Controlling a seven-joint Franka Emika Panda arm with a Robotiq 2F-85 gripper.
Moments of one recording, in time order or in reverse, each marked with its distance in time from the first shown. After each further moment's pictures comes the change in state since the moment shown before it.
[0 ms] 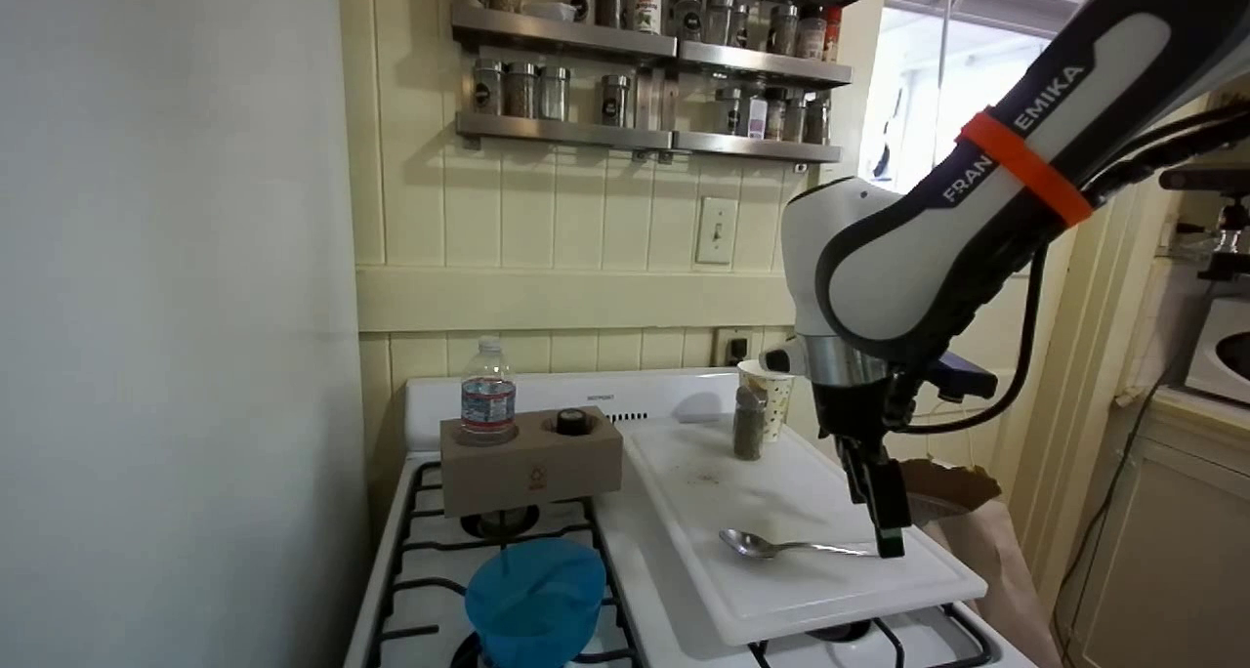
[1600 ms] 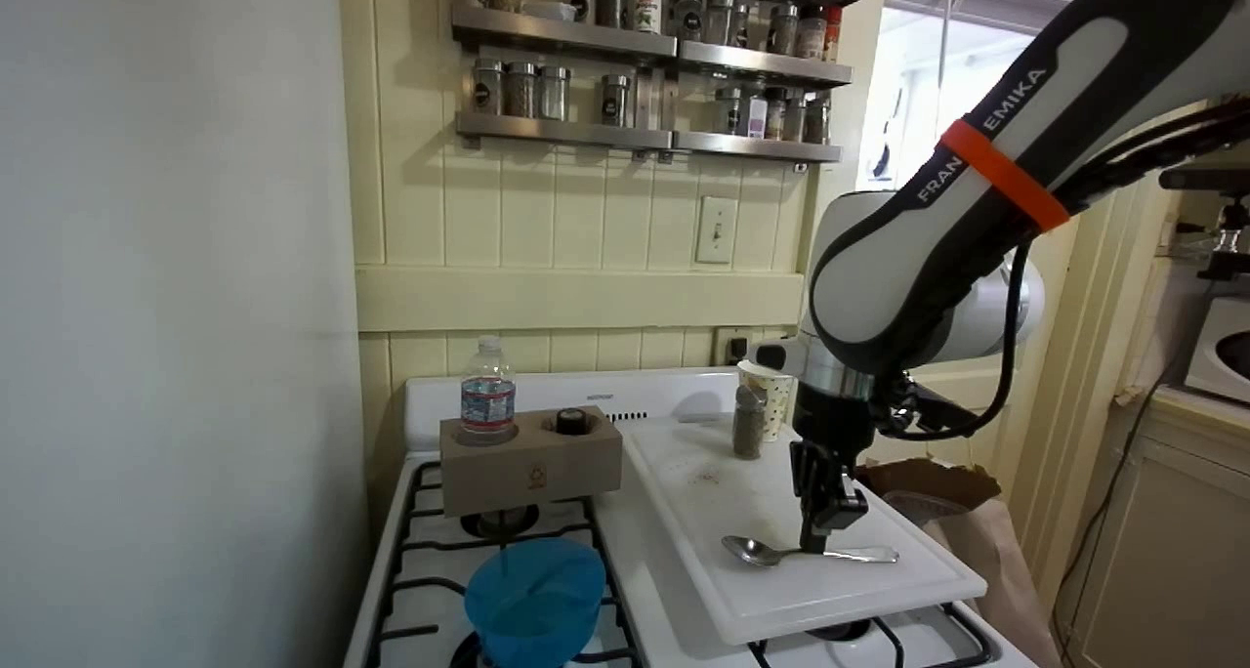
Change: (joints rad) arm 0.043 0.007 -0.020 -0.086 0.334 0.303 -0.414
